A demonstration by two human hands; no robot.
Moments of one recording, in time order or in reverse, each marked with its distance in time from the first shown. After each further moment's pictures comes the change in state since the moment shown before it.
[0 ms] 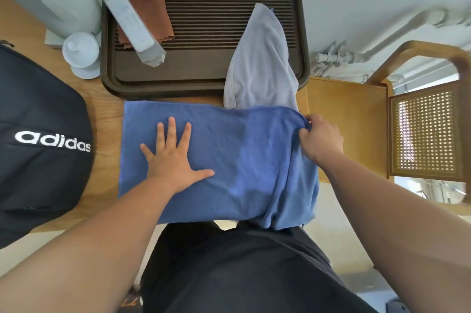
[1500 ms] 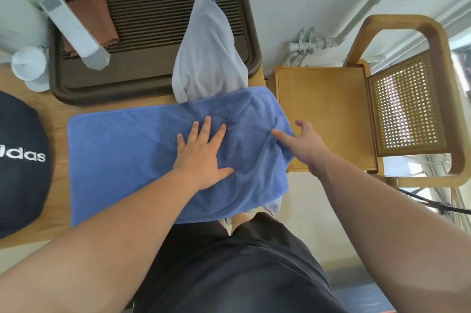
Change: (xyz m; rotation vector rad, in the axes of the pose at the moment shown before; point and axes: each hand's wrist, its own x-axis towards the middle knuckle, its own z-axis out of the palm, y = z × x) left_hand -0.019 0.145 0.011 0.164 0.044 0.333; right_hand -0.021 0.085 -0.004 0.687 -0.217 0.262
